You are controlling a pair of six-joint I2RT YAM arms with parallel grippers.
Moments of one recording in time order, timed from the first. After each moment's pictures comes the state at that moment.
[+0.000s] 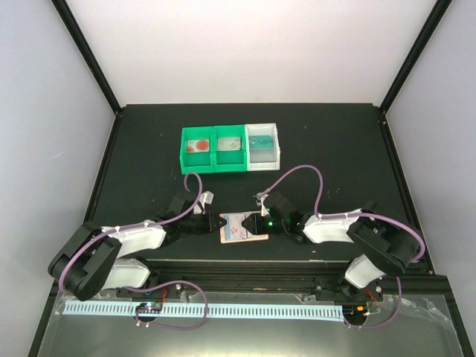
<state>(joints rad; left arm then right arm) -0.55 1.26 0.30 0.22 0.49 -0.79 0.89 1.54 0.52 0.31 -0.27 0.80</state>
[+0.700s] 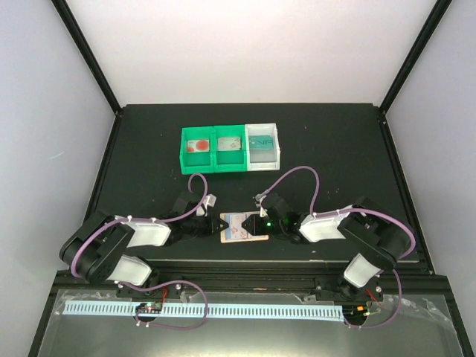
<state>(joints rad) -0.56 1.40 0.29 0.33 0.53 -0.80 0.89 1.61 0.53 0.33 -0.25 0.81</state>
